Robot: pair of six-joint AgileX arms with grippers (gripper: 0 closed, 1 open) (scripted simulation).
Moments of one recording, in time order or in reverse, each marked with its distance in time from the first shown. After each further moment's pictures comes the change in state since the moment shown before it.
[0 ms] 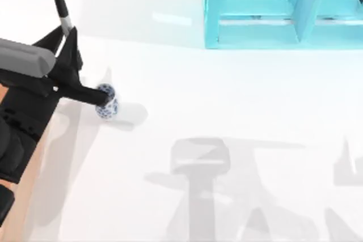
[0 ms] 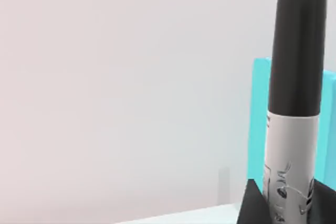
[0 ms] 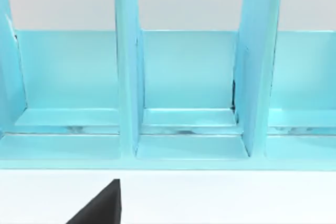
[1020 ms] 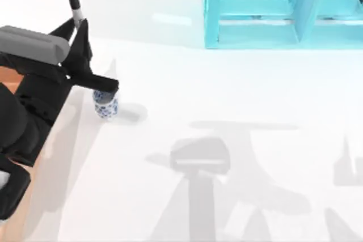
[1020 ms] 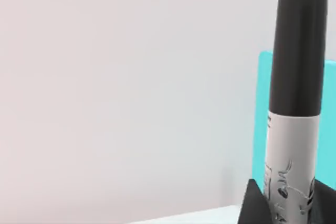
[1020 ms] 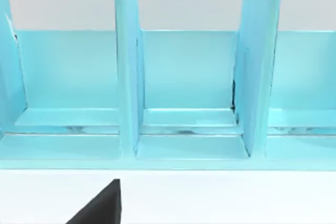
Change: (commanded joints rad) left arm 0.000 0.186 0.095 0.087 0.006 -0.001; right arm 0.000 0.000 0.000 0.000 0.000 0.000
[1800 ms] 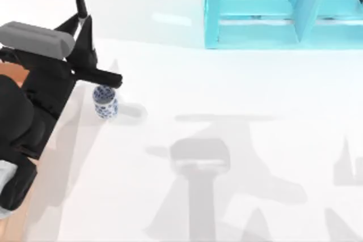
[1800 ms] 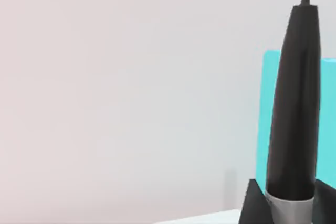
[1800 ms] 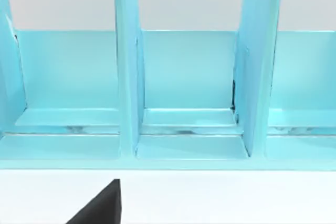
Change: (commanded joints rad) left arm 0.004 0.072 0.040 0.036 0.002 0.000; right arm 0.000 0.000 0.000 0.000 0.000 0.000
